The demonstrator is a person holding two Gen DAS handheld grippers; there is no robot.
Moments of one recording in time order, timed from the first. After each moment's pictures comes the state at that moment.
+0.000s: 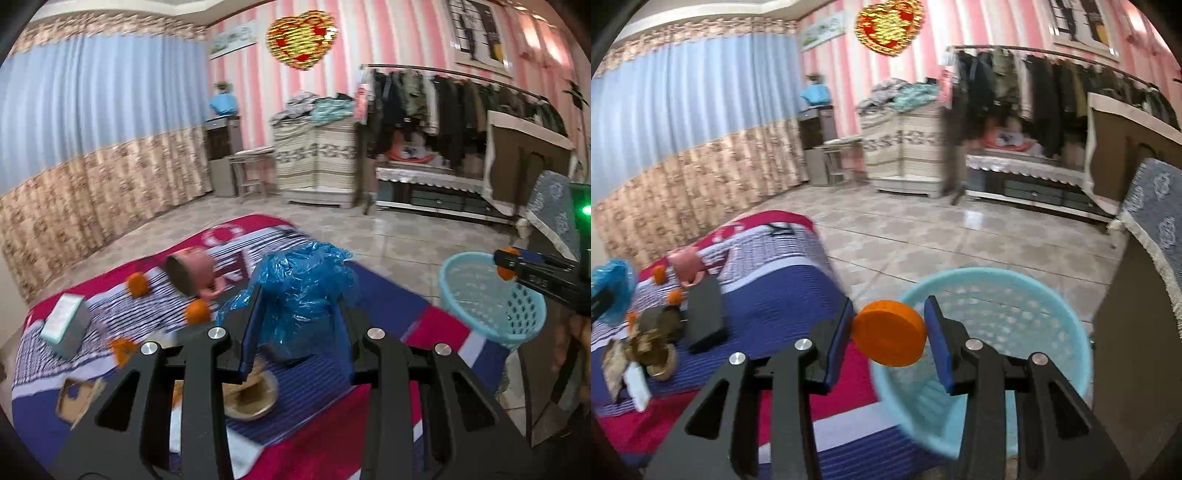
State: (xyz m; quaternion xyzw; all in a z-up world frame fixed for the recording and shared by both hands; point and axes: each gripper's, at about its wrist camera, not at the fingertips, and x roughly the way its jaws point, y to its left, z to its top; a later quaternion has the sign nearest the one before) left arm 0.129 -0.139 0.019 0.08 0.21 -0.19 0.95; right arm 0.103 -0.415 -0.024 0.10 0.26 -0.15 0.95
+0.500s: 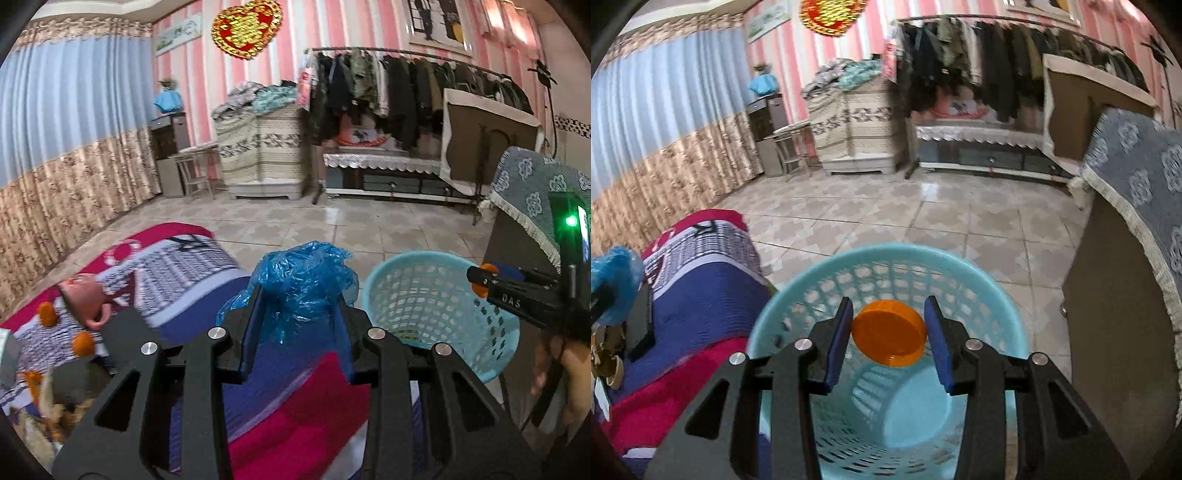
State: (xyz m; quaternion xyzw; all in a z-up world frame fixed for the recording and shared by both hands) left arm 0.150 -0.287 -0.008 0.11 0.23 -0.28 0.93; right arm 0.094 -0.510 -0.061 0.14 0.29 -0.22 0.92
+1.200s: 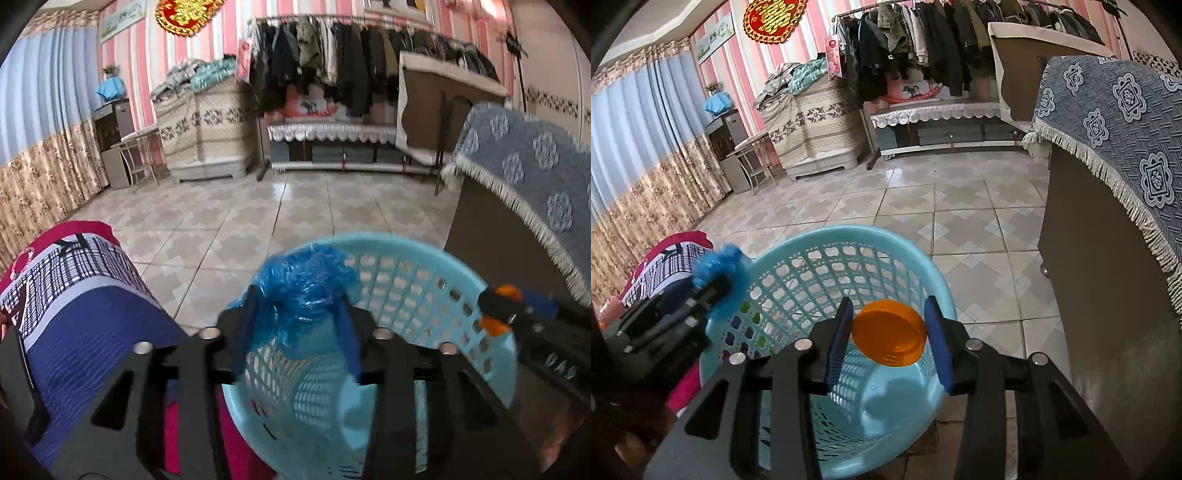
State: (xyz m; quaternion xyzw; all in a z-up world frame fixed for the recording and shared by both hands) left arm 0.174 -0.433 -0.074 0.15 0.28 -0.34 0.89; right arm 0.061 -0.555 -0.086 0.22 0.29 -0.27 0.89
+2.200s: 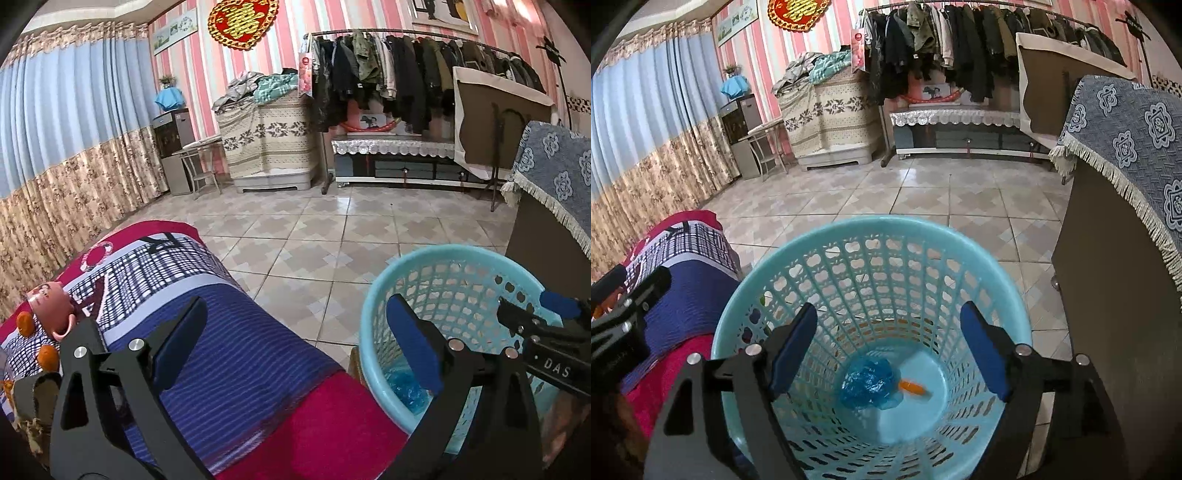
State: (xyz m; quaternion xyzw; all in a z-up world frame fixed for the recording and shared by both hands) left arm 0.193 -0.351 -0.046 0.13 0.24 -0.24 0.93; right arm 0.096 -0.519 -0.088 0.18 0.30 -0.26 0.90
